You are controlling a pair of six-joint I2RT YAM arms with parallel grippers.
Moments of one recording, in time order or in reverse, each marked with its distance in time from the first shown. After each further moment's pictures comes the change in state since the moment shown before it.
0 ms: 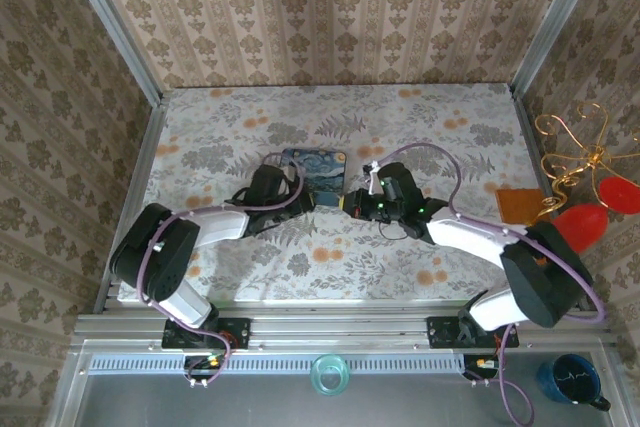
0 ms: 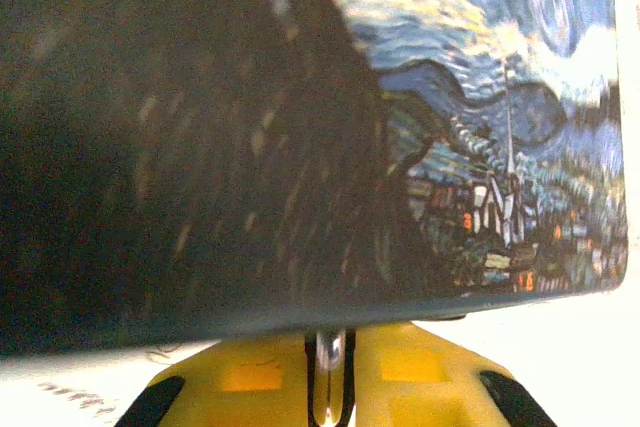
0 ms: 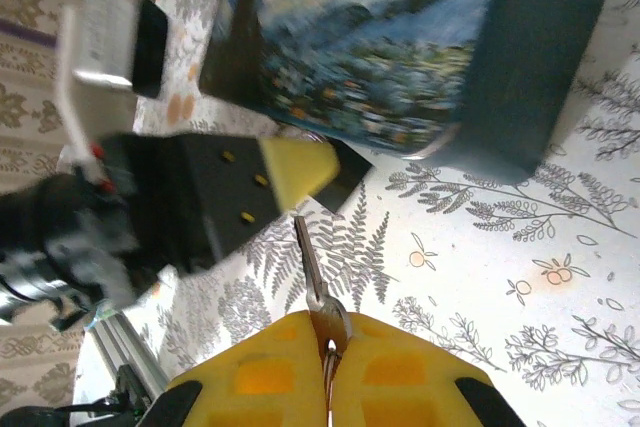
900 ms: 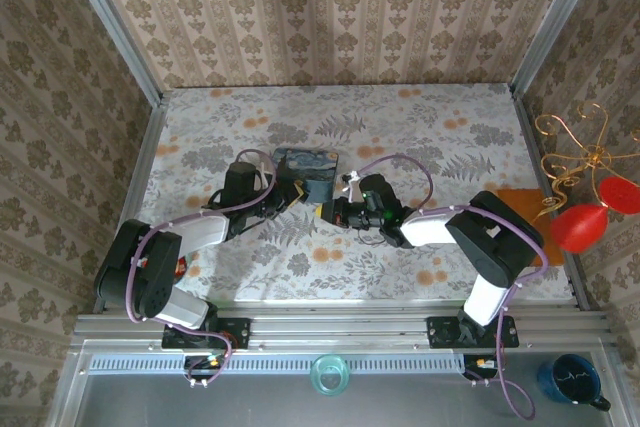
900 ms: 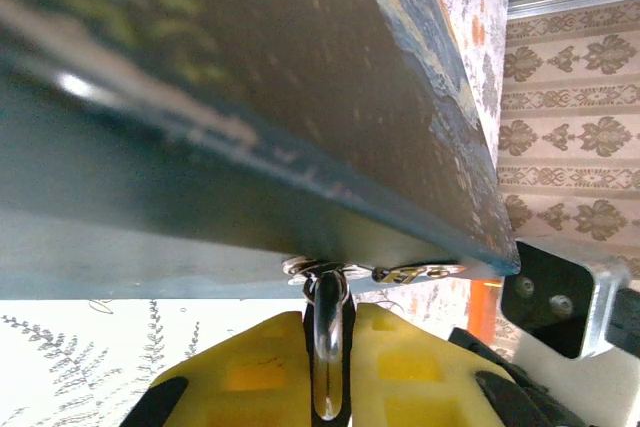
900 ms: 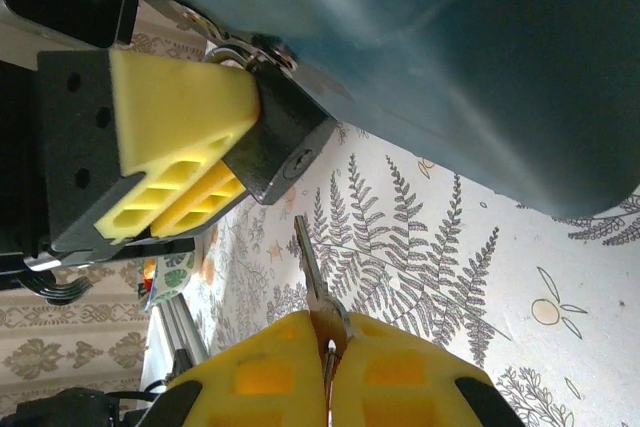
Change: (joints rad) left arm 0.127 -0.104 -0.076 0.119 0.240 -0.256; right arm 0.066 0.268 -0.026 0.438 -0.100 0.152
